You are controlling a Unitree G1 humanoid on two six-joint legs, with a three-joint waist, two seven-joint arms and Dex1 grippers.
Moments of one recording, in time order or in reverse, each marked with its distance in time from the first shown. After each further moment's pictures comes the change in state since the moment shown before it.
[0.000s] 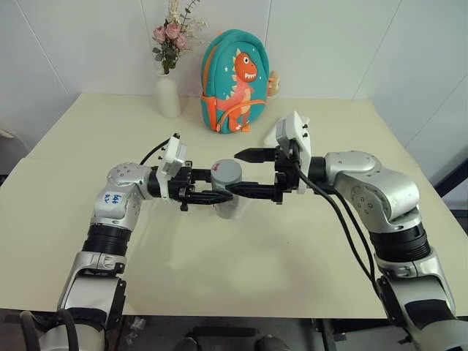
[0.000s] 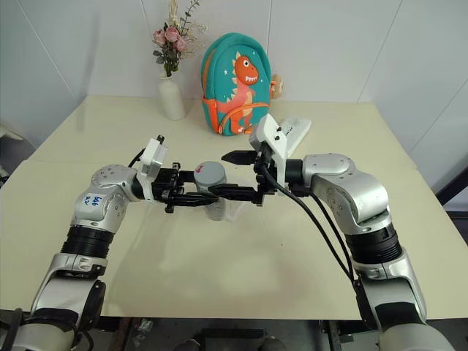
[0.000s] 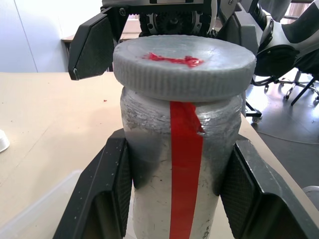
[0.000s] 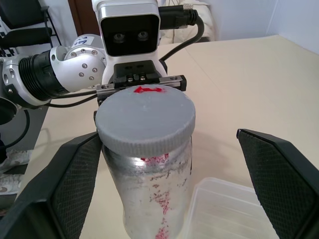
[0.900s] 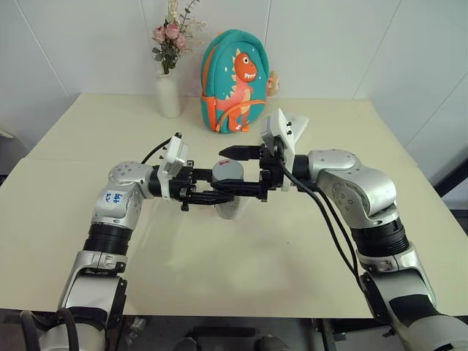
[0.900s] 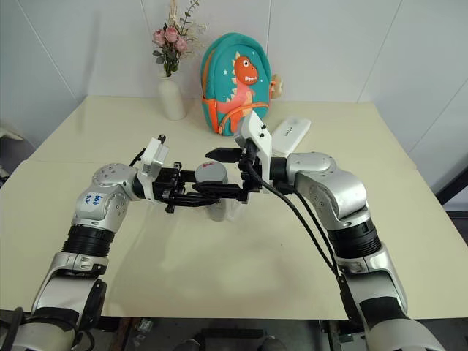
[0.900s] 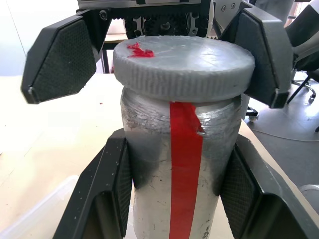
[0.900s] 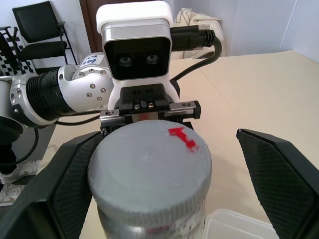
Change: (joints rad) left arm -0.004 -0.003 -0.004 -0.009 0.000 0.003 -0.010; right arm -0.042 0.099 0.031 0.065 -0.025 -0.044 0.009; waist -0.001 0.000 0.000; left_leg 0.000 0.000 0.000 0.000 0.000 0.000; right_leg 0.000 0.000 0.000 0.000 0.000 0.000
